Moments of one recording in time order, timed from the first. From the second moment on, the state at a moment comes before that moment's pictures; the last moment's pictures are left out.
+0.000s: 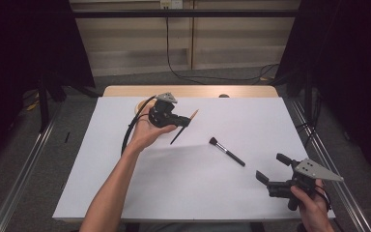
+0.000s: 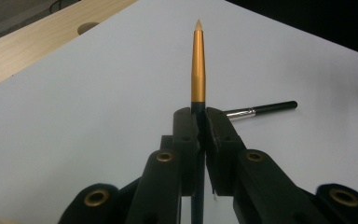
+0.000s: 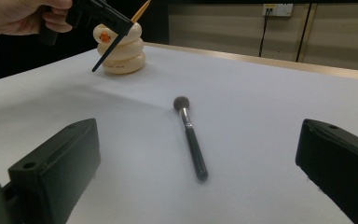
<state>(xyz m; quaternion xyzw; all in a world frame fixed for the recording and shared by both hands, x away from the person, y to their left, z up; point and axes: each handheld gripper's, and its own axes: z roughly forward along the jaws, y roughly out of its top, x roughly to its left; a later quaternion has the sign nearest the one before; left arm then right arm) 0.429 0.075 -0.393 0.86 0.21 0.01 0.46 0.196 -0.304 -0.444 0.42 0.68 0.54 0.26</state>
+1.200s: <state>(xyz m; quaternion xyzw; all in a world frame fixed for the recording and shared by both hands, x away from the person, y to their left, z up) 0.414 0.133 -0.371 0.77 0.25 0.08 0.58 0.193 -0.305 -0.444 0.42 0.68 0.54 0.26</state>
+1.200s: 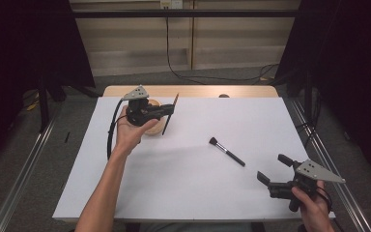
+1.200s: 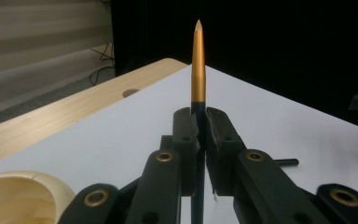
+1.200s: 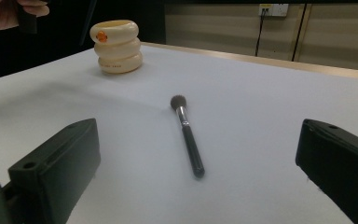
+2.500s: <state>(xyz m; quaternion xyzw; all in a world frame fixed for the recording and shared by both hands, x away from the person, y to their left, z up) 0.420 0.178 -0.333 0.73 0.28 0.16 0.60 0.193 -0.303 -0.444 0.41 0.68 0.55 0.26</state>
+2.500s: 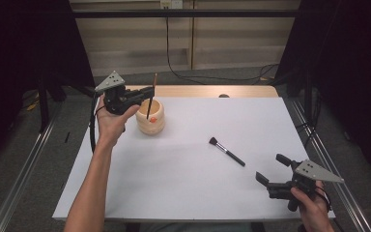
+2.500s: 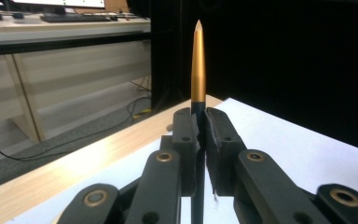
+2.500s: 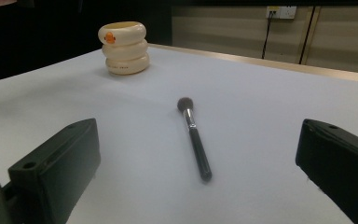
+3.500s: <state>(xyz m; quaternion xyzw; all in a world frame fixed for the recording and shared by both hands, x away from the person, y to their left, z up) 0.459 0.174 -0.328 0.73 0.30 0.17 0.59 0.192 -0.302 -0.443 0.41 0.68 0.55 0.26</state>
